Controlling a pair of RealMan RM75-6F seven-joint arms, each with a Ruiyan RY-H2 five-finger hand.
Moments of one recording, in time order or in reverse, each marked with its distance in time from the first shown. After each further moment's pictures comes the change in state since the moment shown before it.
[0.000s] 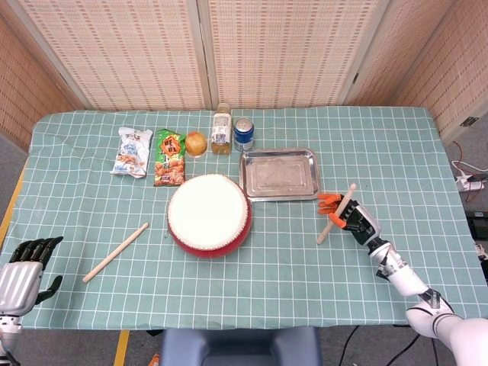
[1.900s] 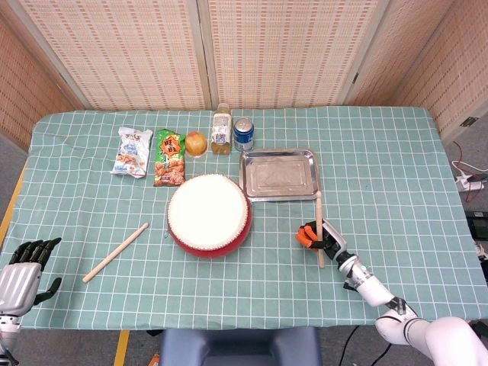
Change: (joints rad) left arm -0.003 -0.016 0.004 0.053 -0.018 -0.031 -0.069; right arm 0.036 -0.113 -0.022 -0.098 0.043 -0.112 -0.260
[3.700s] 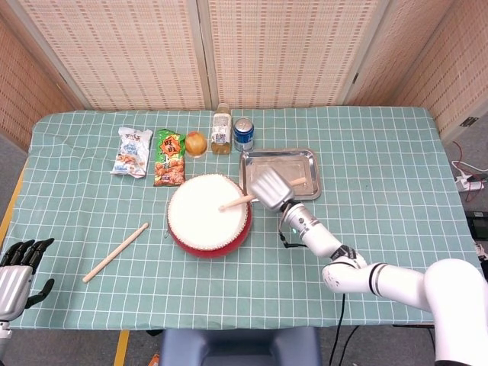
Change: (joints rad) left arm 0.025 0.011 0.011 0.037 0.049 0.058 -0.047; right arm 0.477 0.229 0.245 -0.524 0.569 -0.306 -2.590
